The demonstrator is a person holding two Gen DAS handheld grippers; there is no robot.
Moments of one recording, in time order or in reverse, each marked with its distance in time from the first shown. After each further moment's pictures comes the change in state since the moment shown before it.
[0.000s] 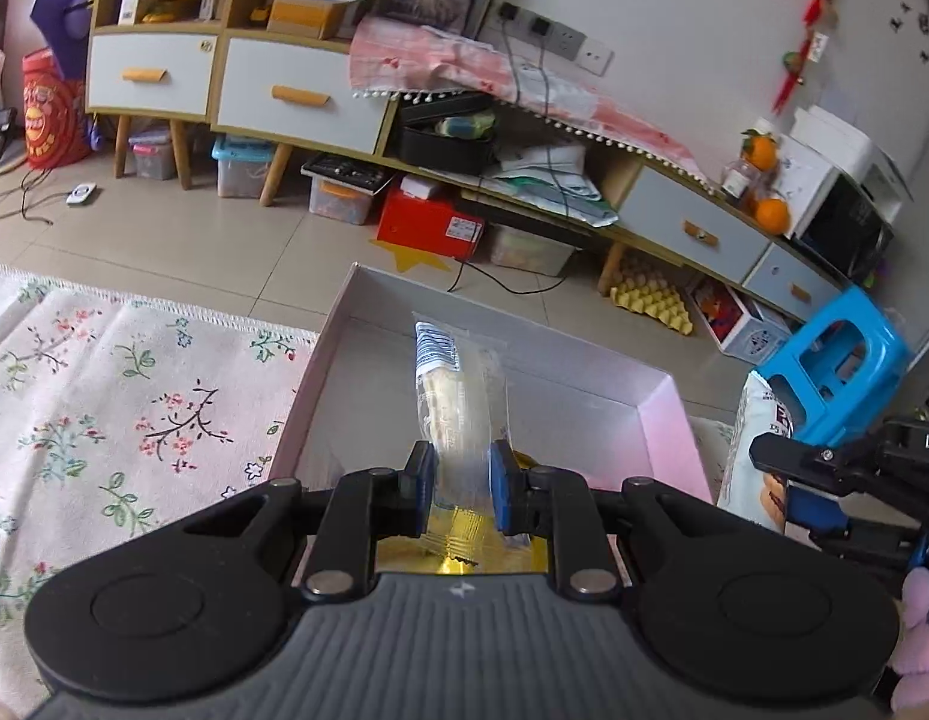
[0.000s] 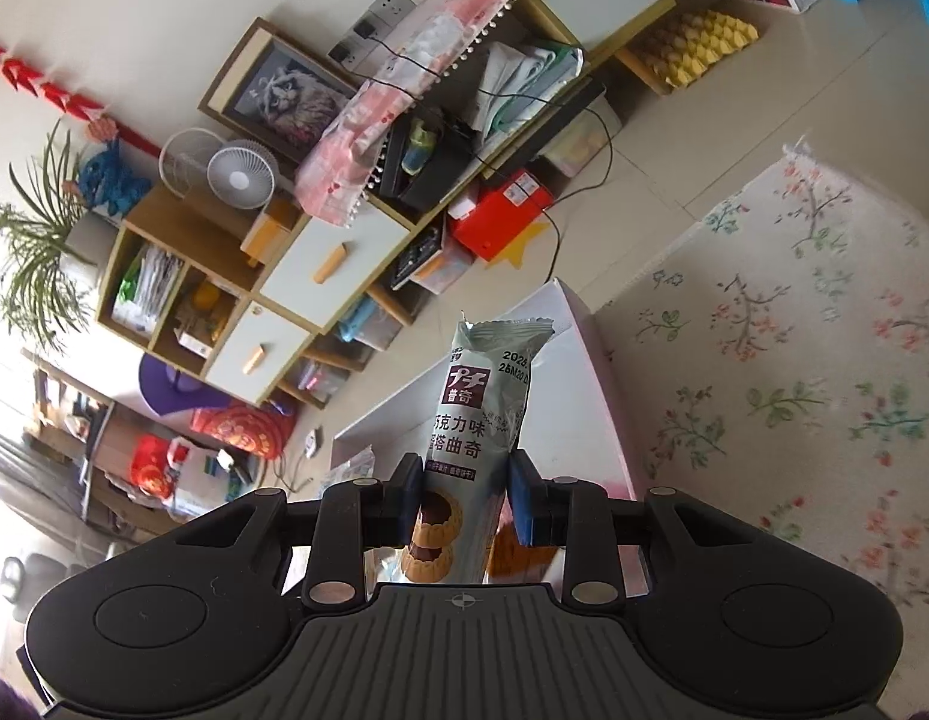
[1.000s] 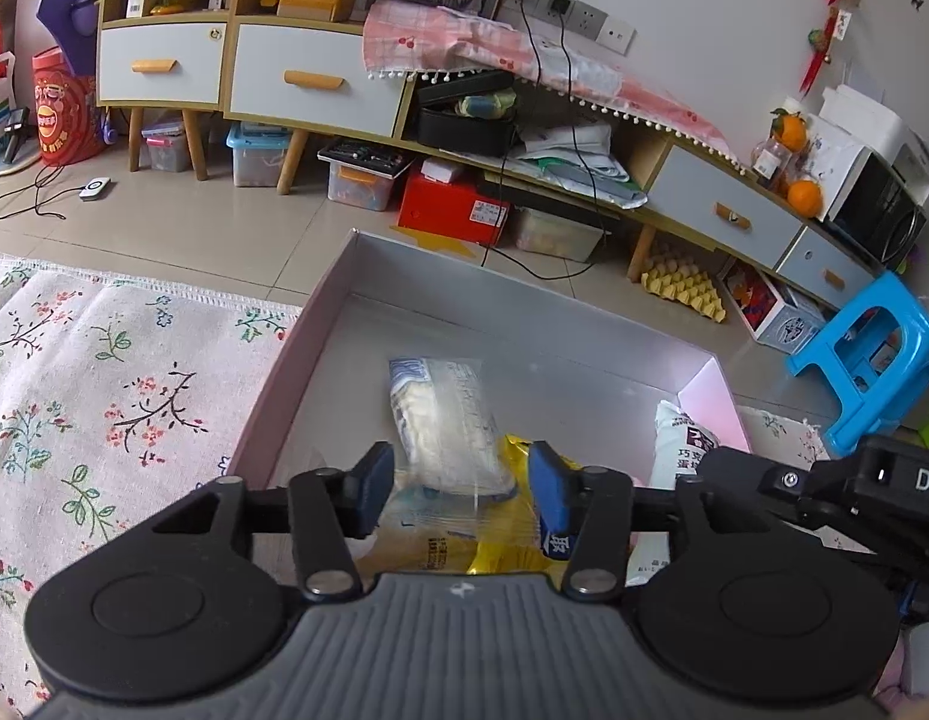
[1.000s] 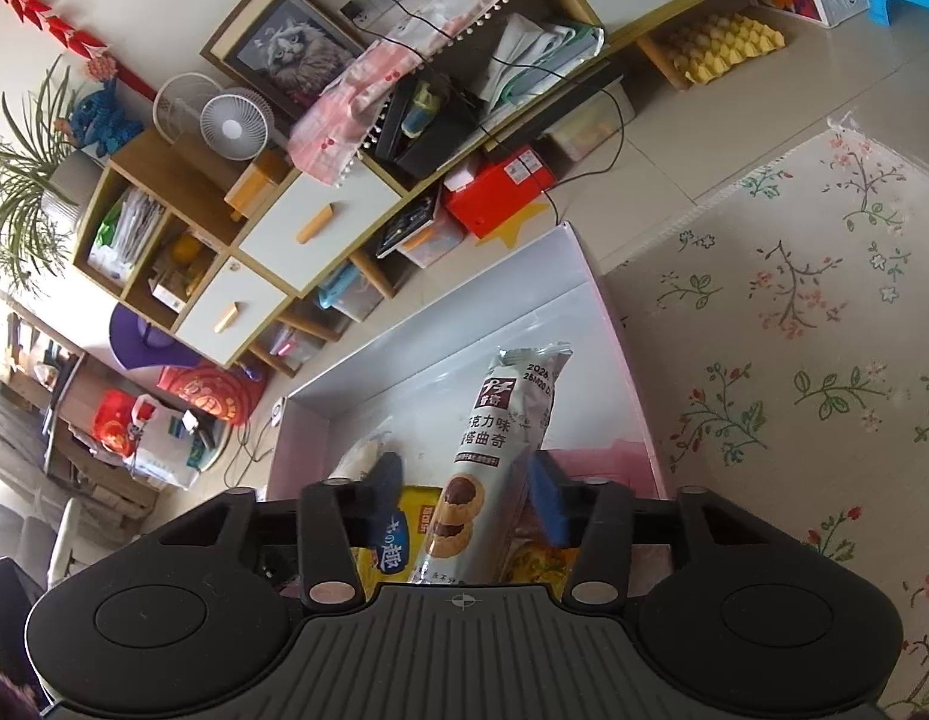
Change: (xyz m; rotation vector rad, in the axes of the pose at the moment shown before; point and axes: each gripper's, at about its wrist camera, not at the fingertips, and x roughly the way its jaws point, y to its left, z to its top) left arm 0.022 -0.007 -0.003 0.016 0.025 0.060; right arm 0.039 0.007 -0.020 -0.110 0.039 -0.053
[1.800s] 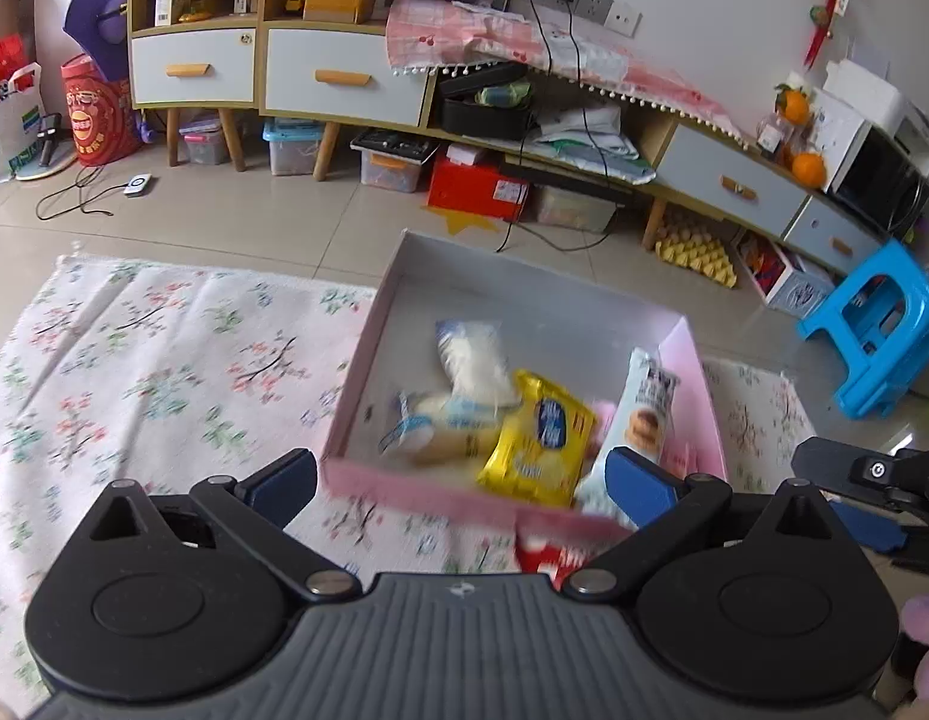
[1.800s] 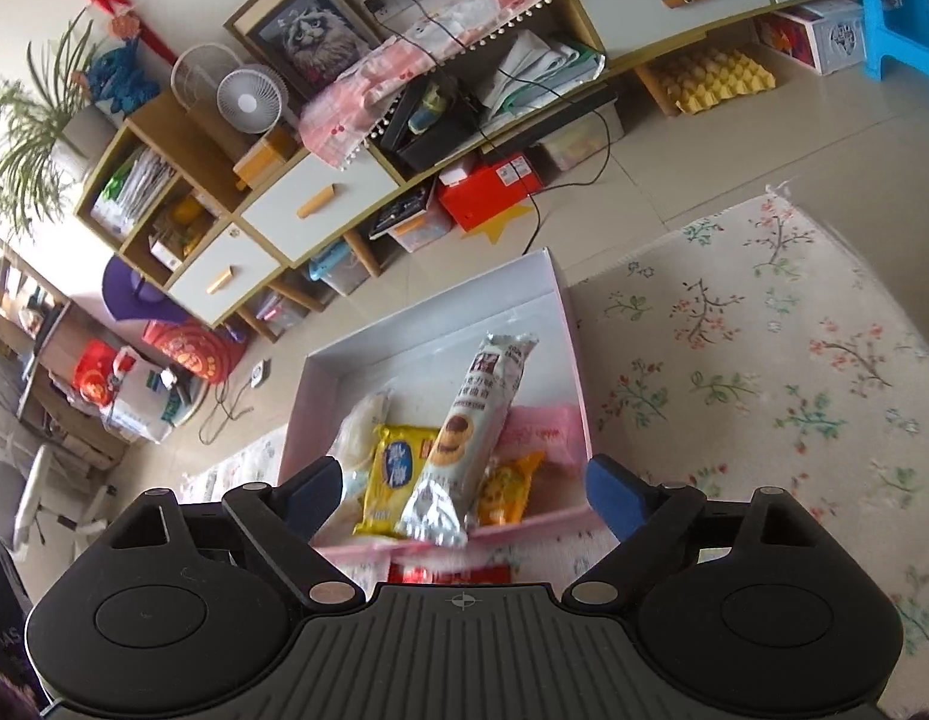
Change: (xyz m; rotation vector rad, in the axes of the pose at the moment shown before) left arm -0.080 -0.002 -0.006 0.031 0.076 0.081; right arm -0.096 0.024 -0.013 -0.128 0.035 -0.088
